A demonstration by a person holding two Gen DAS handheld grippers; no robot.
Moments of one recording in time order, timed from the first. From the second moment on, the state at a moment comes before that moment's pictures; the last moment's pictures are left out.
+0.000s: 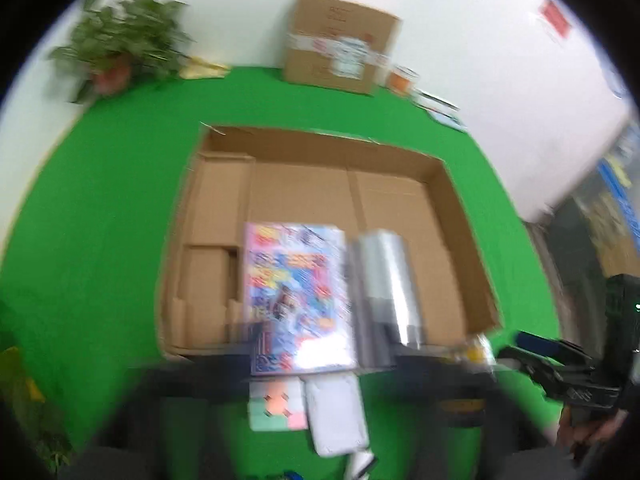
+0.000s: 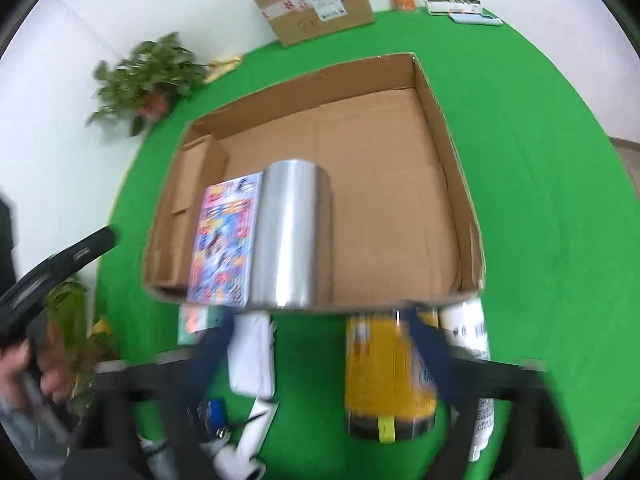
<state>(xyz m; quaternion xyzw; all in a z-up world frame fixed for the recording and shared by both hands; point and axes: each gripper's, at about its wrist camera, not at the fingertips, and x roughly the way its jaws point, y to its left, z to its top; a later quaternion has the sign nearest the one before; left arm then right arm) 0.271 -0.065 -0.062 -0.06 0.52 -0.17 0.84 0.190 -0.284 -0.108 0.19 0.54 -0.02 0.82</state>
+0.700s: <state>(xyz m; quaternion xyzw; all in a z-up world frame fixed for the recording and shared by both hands) 0.203 -0.032 -0.097 -0.04 0.58 -0.15 0.80 0.156 -0.273 -0.203 0.09 0.64 -0.13 0.75</state>
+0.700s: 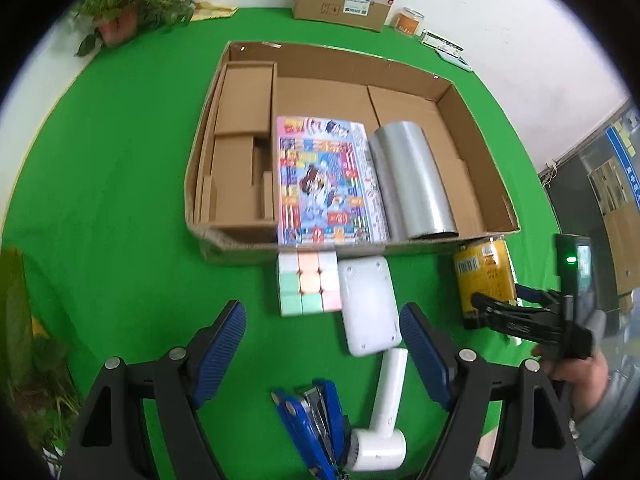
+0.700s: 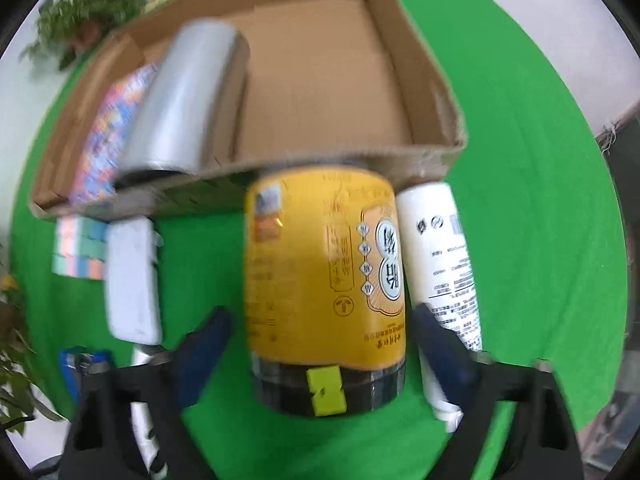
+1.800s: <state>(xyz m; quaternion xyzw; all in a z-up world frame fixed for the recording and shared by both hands) 0.182 -0.203 -0.217 -0.08 0.76 -0.32 0.56 0.063 -0.244 -0.231 0.30 0.63 0.04 0.71</state>
